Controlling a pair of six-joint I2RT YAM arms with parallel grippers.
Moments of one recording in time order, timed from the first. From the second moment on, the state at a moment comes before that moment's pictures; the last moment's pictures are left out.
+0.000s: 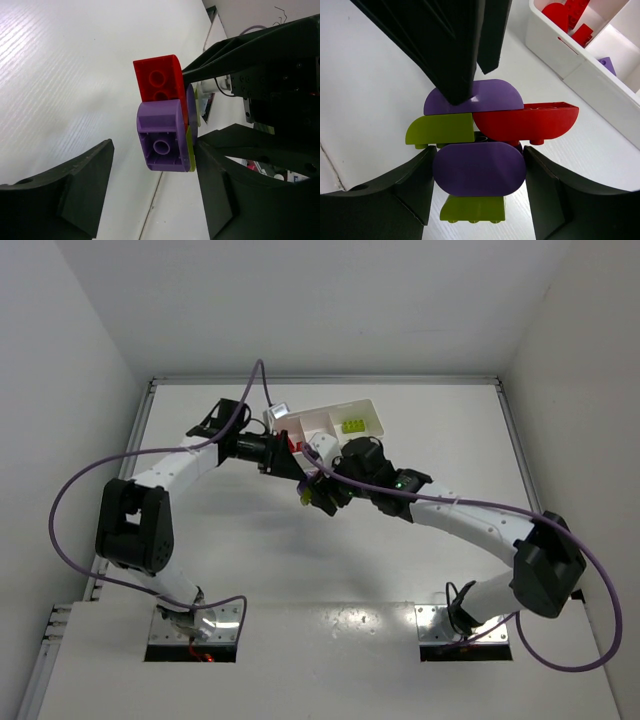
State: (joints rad) left arm -0.24 1.63 1.17 -0.44 1.10 -0.12; right arm 0.81 1.43 0.99 -0.14 -0.13 -0.12
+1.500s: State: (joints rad) left arm -0.29 1.19 0.84 0.01 0.64 -0.30; right arm 0.55 1.62 1.25 -0.31 0.08 0.61
